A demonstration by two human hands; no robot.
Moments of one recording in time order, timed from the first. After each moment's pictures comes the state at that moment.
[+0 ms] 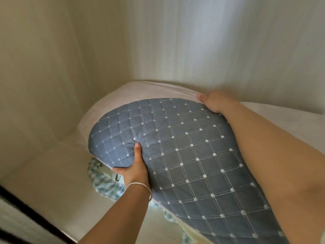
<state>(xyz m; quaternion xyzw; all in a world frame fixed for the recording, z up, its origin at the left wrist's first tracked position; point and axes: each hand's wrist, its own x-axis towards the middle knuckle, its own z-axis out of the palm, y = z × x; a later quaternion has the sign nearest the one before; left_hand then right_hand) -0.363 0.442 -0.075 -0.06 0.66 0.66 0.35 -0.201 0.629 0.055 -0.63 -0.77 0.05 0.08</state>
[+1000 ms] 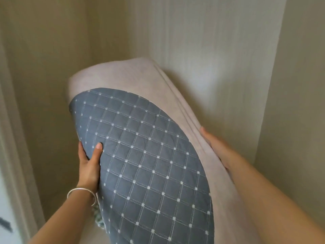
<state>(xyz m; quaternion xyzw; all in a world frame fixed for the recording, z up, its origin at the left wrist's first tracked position) -0.432 0.305 0.075 0.35 0.50 0.76 0.21 -0.118 0.396 0.148 -0.50 -0.60 0.46 0.41</state>
